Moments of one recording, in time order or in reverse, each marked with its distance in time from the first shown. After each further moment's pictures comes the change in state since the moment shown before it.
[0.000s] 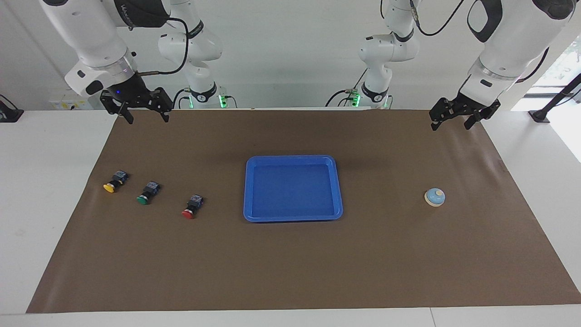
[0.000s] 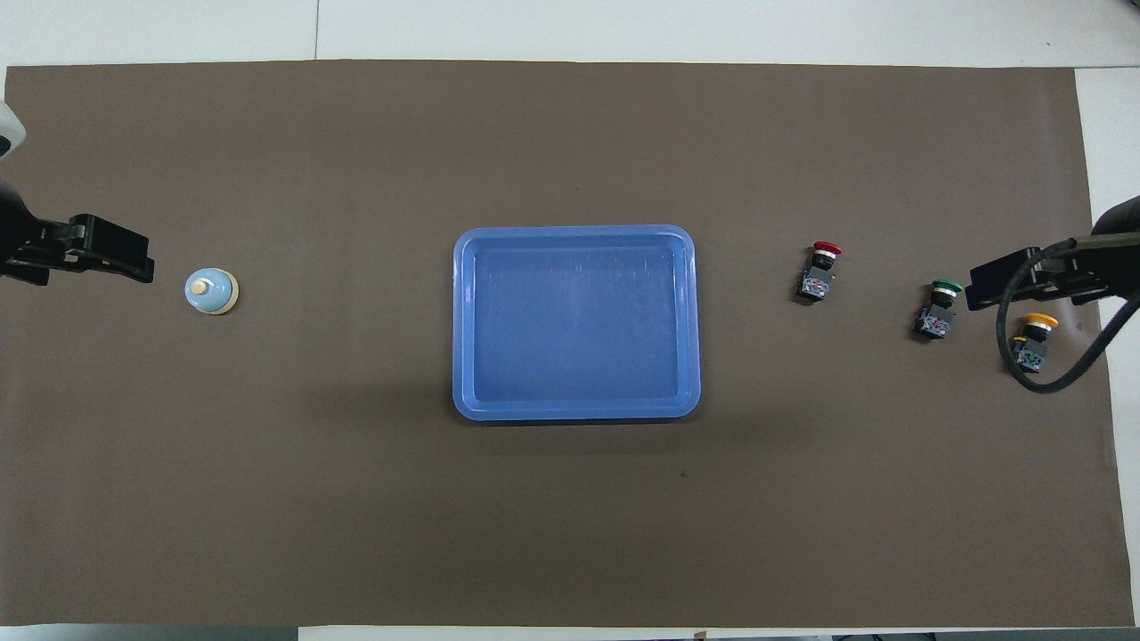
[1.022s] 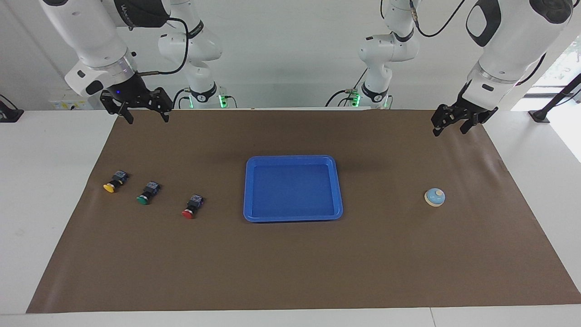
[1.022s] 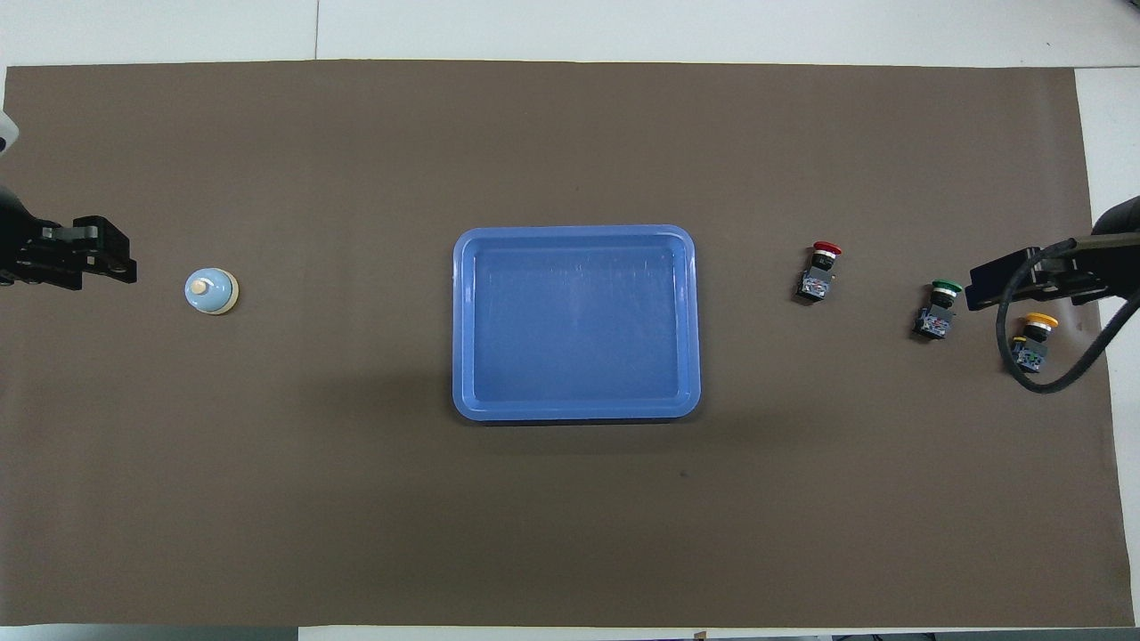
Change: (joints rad) left arm 0.039 -0.021 0.006 -0.091 -0.006 0.082 -0.078; right arm 0.000 0.000 0.000 0.000 0.000 0.000 0.000
